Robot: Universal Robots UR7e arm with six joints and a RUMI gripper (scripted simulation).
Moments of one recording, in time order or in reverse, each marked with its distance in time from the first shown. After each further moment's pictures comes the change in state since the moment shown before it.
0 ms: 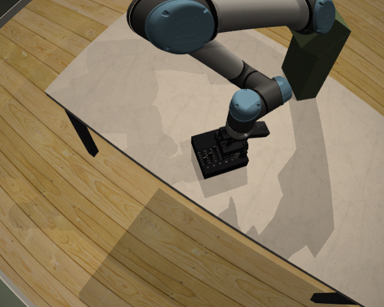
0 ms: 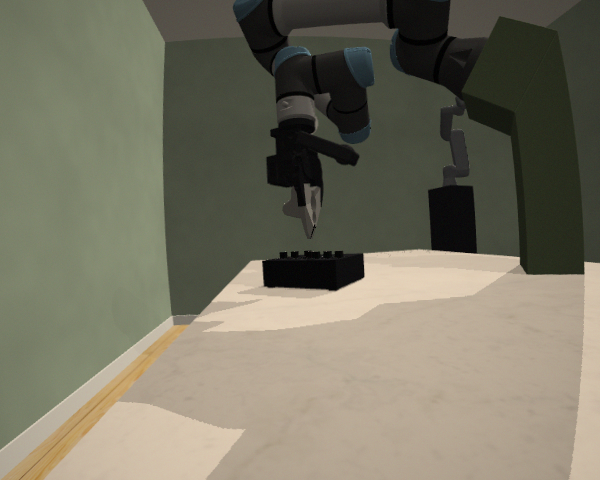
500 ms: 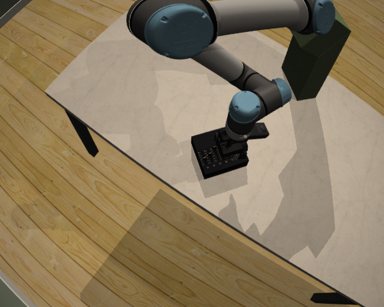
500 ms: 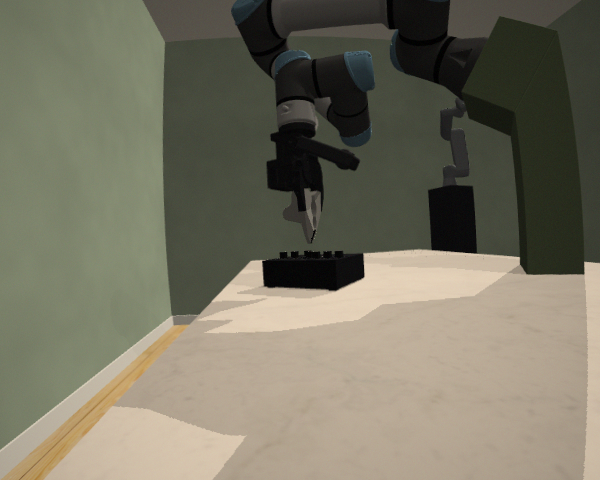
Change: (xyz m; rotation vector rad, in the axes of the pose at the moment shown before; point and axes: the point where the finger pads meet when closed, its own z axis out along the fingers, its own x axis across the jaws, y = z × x) arm 0.000 0.000 0.009 0.000 0.000 0.000
